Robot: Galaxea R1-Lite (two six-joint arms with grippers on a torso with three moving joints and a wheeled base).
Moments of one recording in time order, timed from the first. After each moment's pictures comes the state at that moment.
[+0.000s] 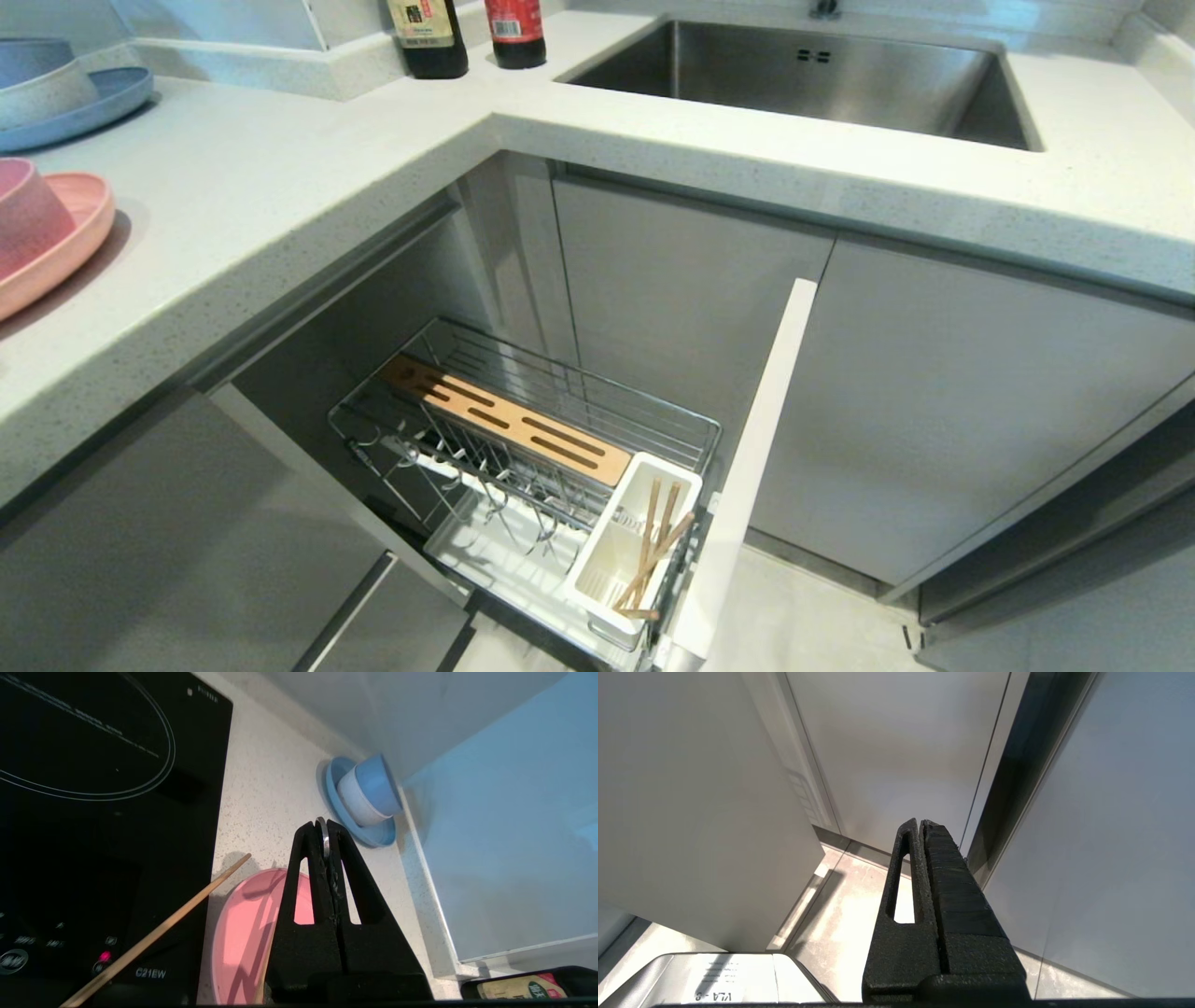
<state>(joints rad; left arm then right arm) 0.98 1.10 -1.61 0.50 -0.09 -0.92 0.01 0.00 0.00 0.00 0.00 0.02</state>
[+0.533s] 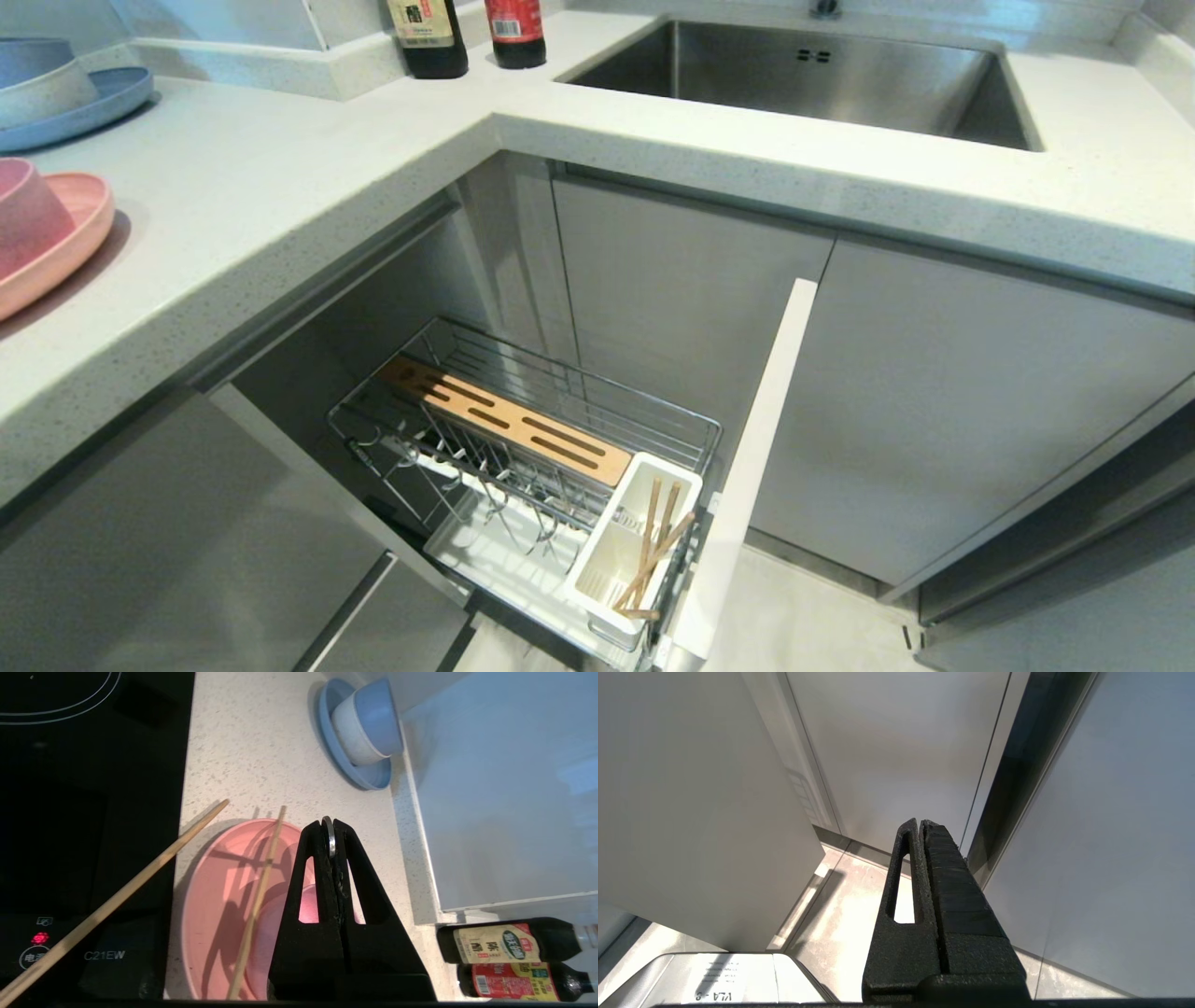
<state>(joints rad) 0.98 1.19 -1.61 0.50 -0.31 -0.97 0.01 0.00 0.00 0.00 0.00 0.02</state>
